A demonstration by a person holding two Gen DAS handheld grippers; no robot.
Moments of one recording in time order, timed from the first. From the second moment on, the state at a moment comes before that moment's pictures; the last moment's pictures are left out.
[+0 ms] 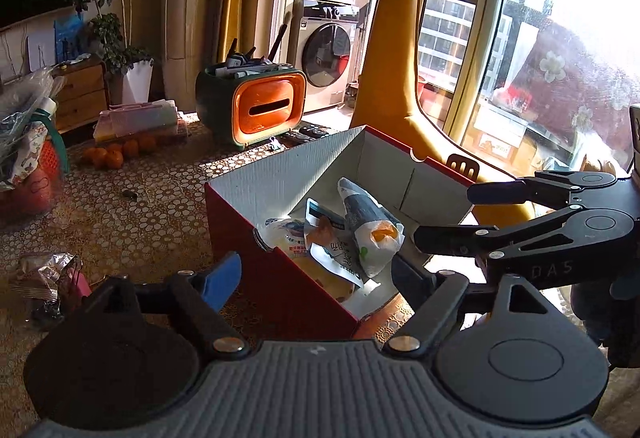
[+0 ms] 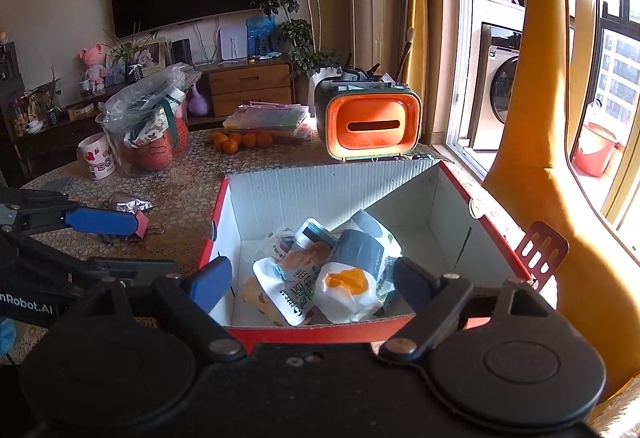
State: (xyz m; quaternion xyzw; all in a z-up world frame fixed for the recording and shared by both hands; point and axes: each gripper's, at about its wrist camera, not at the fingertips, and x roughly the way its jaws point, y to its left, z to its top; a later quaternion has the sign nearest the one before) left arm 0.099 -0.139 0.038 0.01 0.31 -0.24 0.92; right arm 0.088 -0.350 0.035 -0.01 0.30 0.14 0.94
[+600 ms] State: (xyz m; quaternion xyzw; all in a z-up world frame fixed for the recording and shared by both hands) left arm 0.066 -0.016 0.043 -0.03 0.31 -0.16 0.94; right arm 0.081 -0.265 0.042 -0.01 0.29 0.19 0.94
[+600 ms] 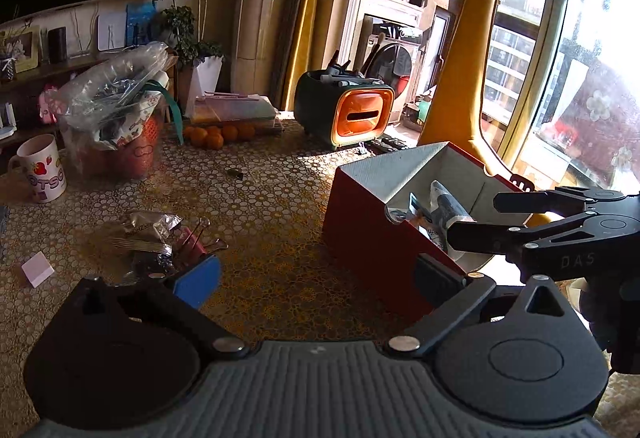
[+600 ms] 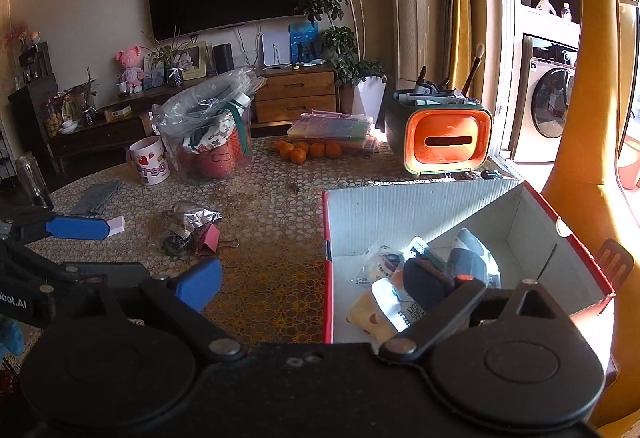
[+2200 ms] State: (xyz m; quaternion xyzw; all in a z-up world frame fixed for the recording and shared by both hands) left arm 0.159 0.189 -0.063 -0.04 0.36 0.15 0.92; right arm 0.198 -0.072 -0.059 -0.09 0.34 0.24 0.90
